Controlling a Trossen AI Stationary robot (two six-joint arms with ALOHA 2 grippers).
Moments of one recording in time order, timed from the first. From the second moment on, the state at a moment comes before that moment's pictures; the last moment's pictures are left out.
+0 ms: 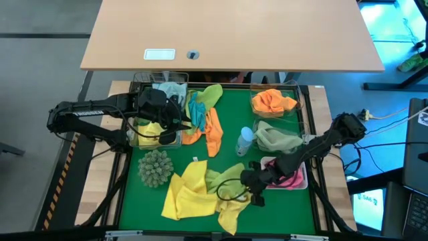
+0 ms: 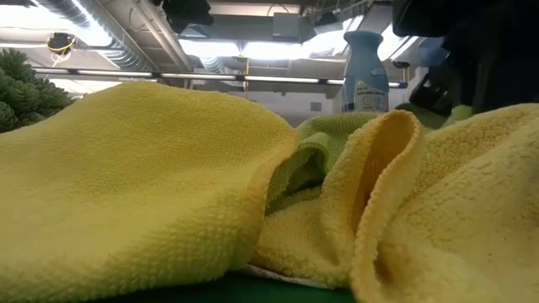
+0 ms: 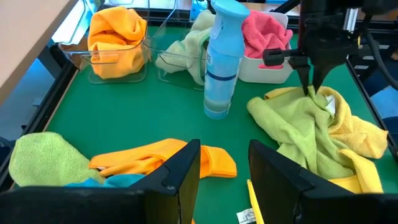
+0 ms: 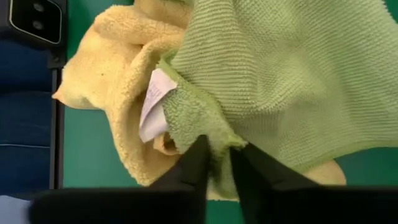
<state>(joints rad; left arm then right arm) 0.14 1.10 1.11 -0.60 0.09 0.00 0.52 1.61 0.98 -0.39 -0.01 0.59</state>
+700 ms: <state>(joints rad) 0.14 1.10 1.11 -0.60 0.09 0.00 0.52 1.46 1.40 -0.91 0.12 0.48</state>
